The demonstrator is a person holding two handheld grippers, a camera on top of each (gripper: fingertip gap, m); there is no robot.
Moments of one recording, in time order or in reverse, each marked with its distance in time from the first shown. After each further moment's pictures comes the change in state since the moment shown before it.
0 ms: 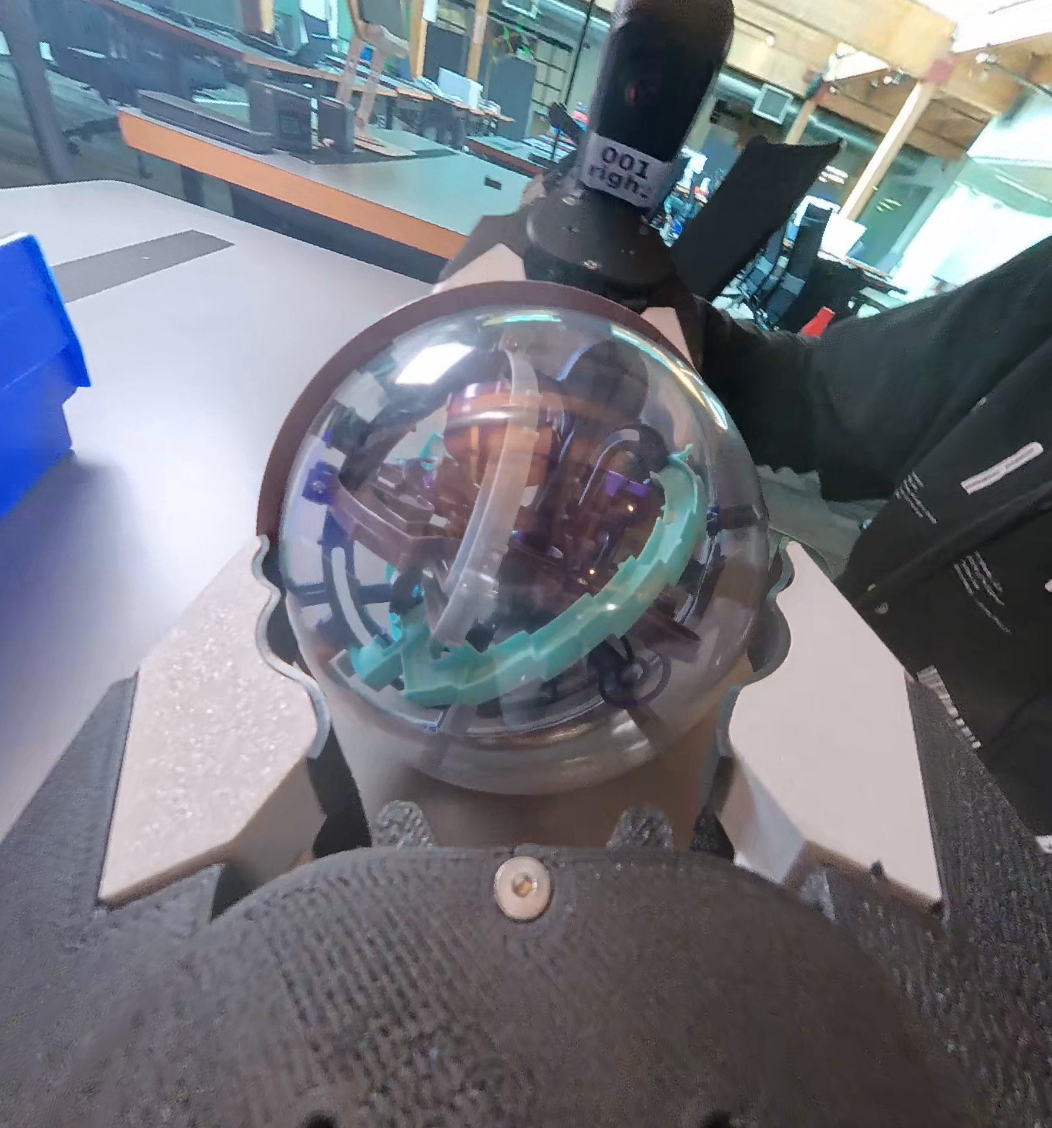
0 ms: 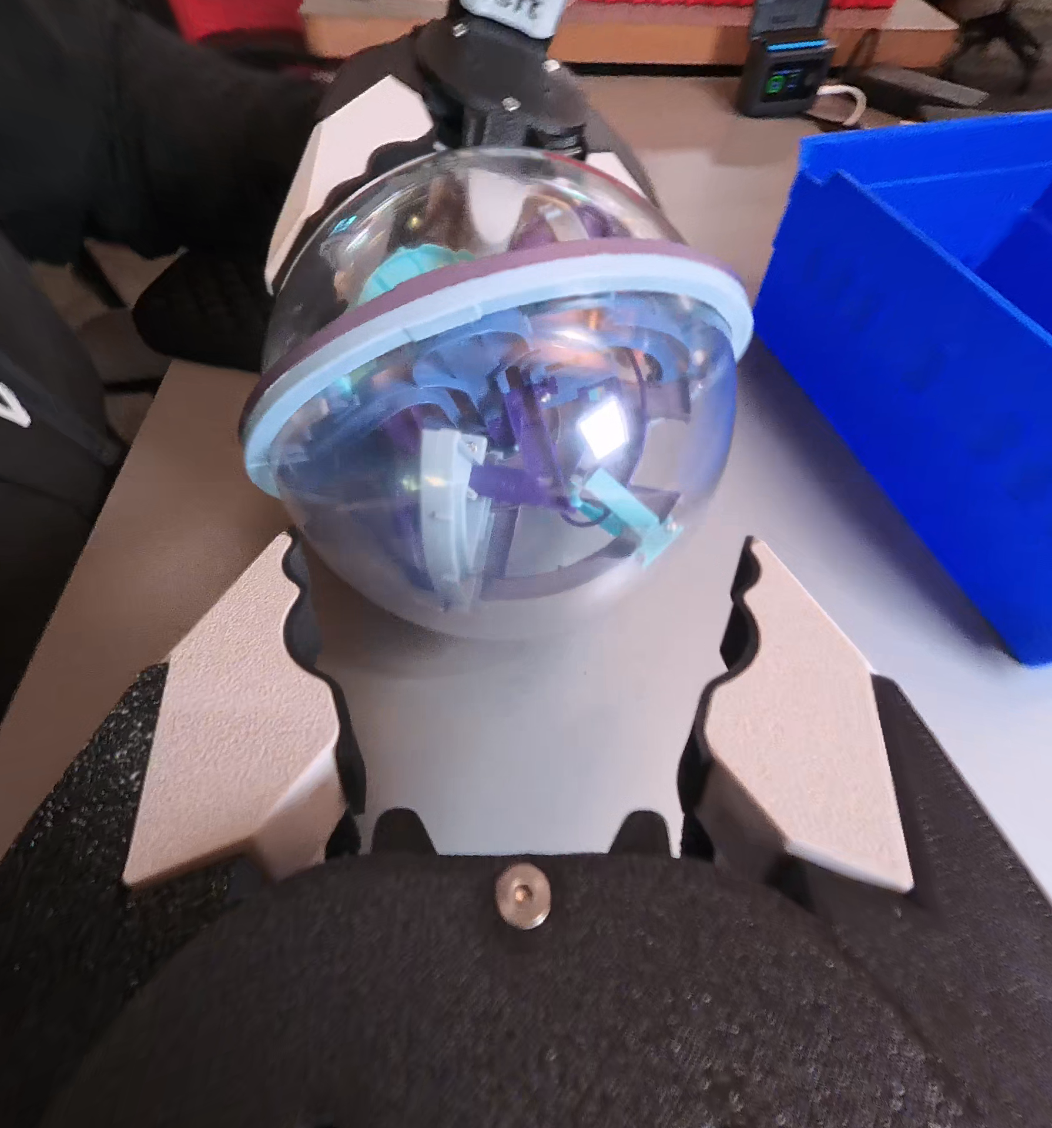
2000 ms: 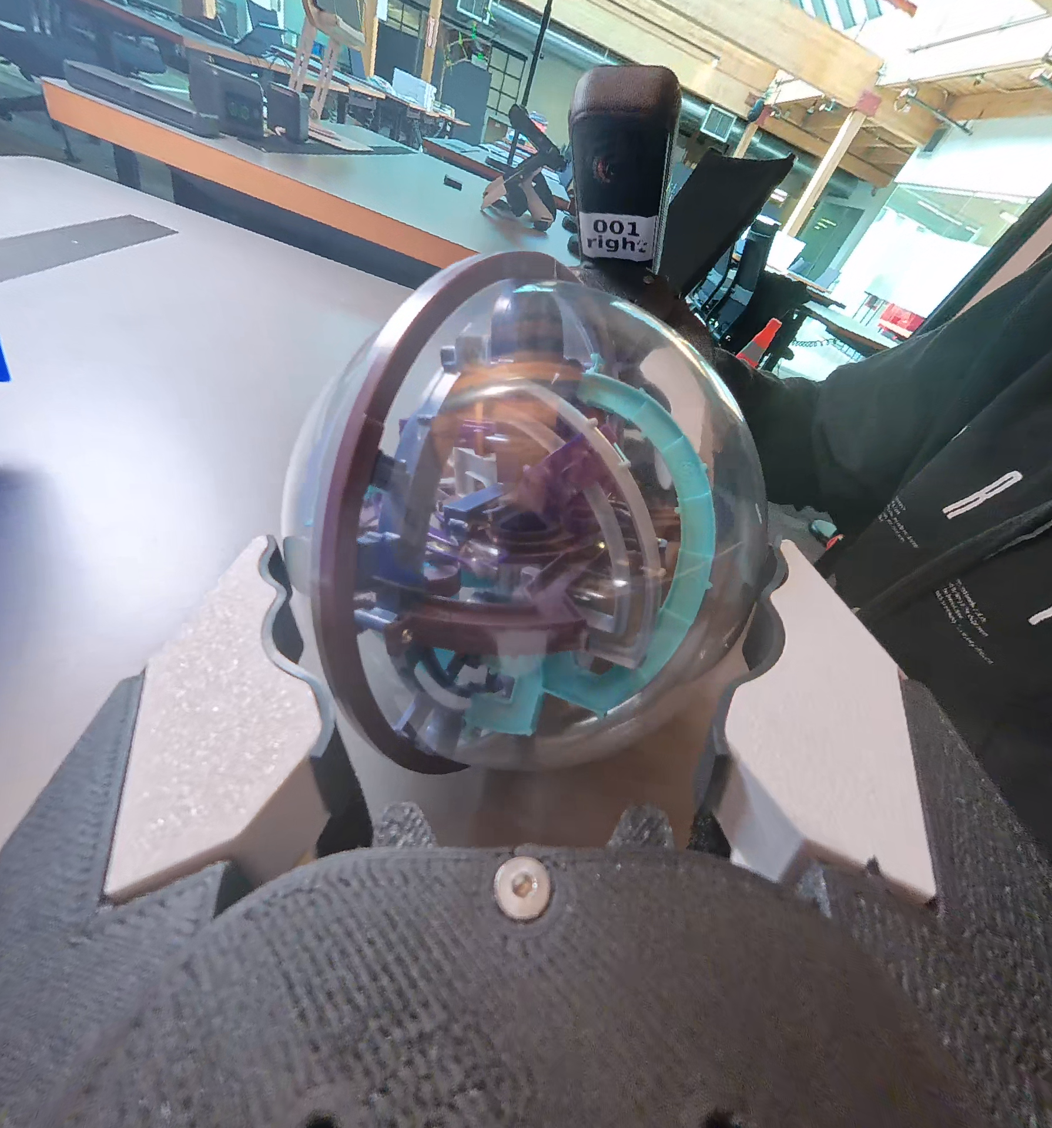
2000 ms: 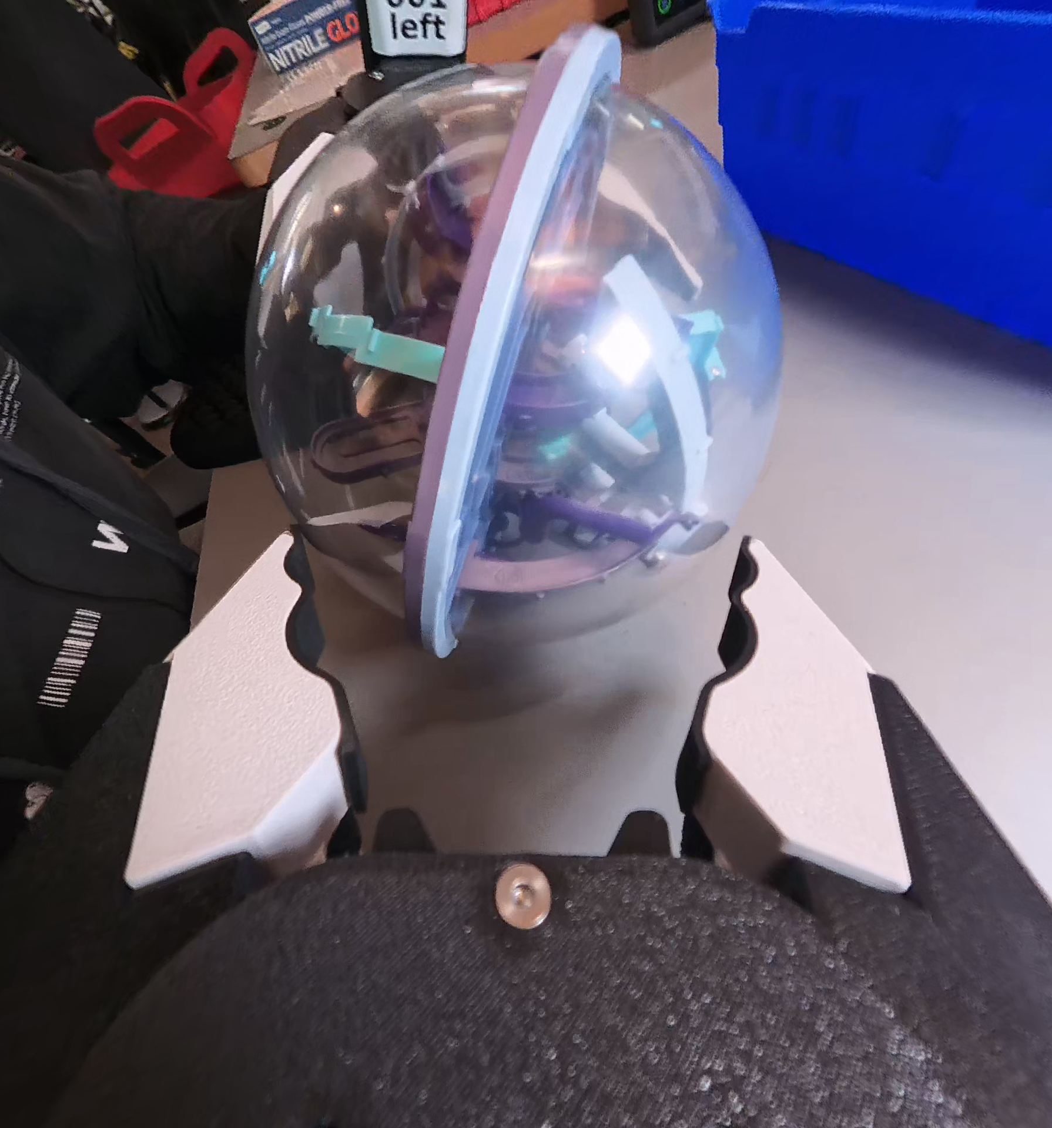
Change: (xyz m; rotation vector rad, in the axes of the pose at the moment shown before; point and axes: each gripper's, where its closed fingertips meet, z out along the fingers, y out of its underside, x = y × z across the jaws) left arm 0.002 0.003 0.013 0.006 0.078 -0.028; right arm -0.019 0.020 0.000 0.040 0.064 0.356
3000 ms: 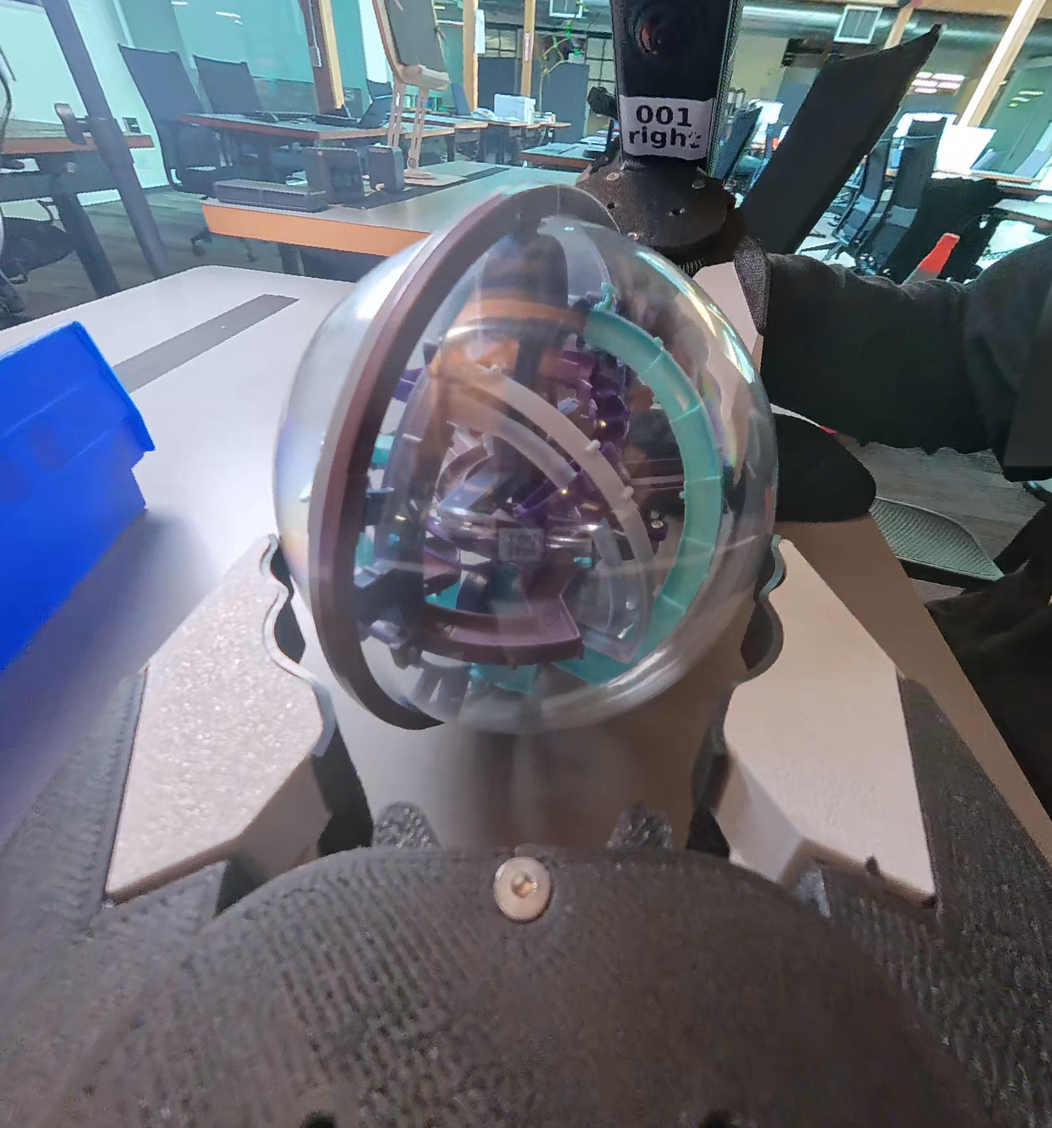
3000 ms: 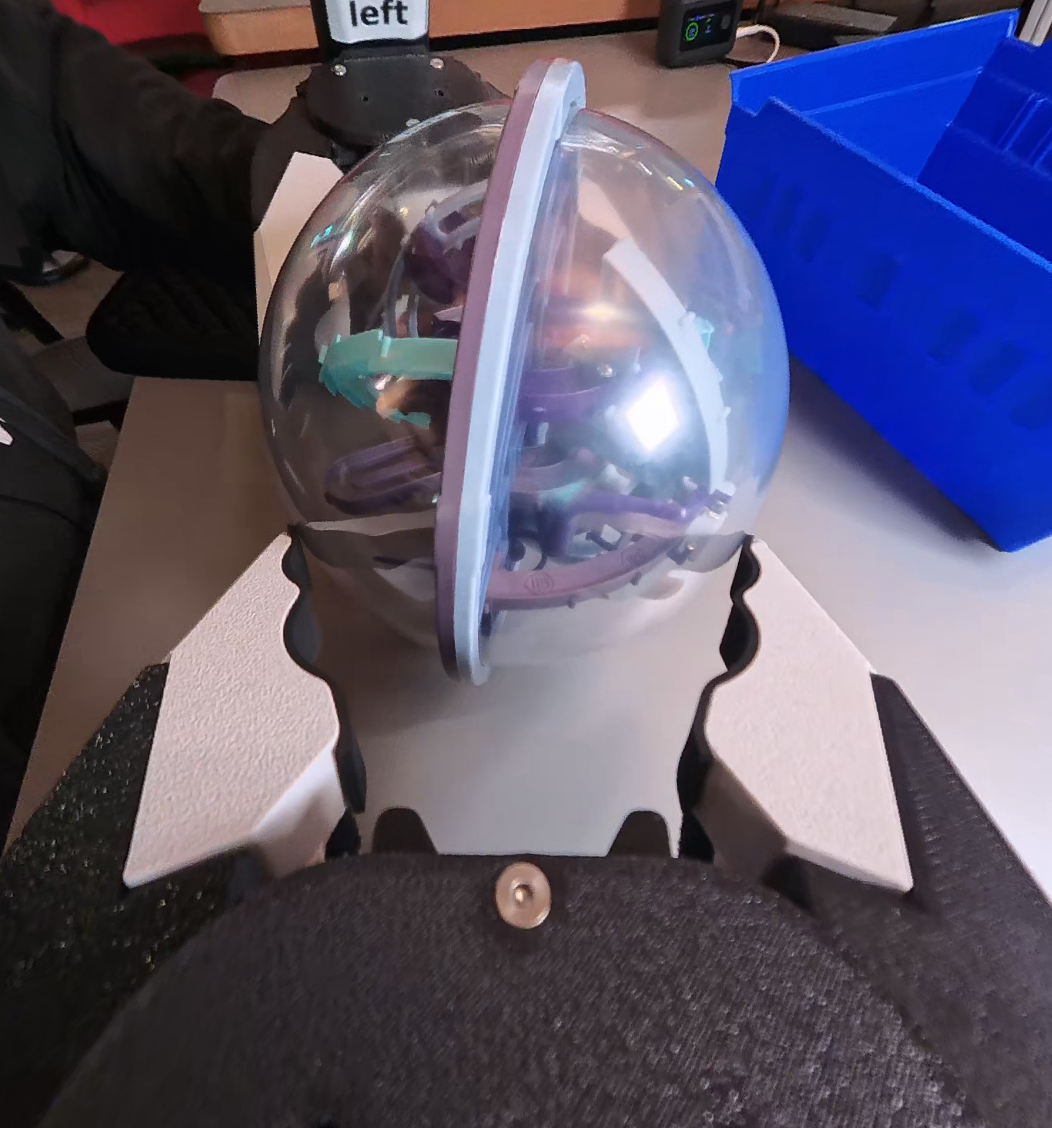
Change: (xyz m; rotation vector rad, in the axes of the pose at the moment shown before) left arm -0.004 0.004 0.010 -0.003 -0.197 0.220; right arm 0.013 -0.013 -0.012 -0.054 0.041 -0.268
